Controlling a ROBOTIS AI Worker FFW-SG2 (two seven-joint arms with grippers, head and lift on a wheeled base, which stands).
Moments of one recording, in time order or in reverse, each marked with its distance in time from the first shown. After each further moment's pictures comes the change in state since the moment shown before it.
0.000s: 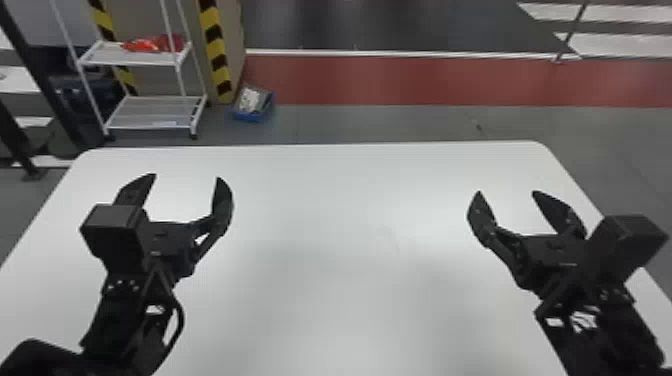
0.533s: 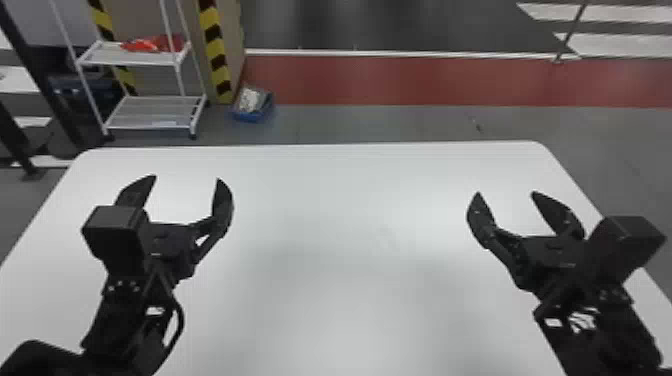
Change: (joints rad) left arm 0.000 0.000 -0.002 0.006 0.000 0.000 0.000; right arm 0.000 0.001 0.000 0.006 -0.002 -0.003 0.000
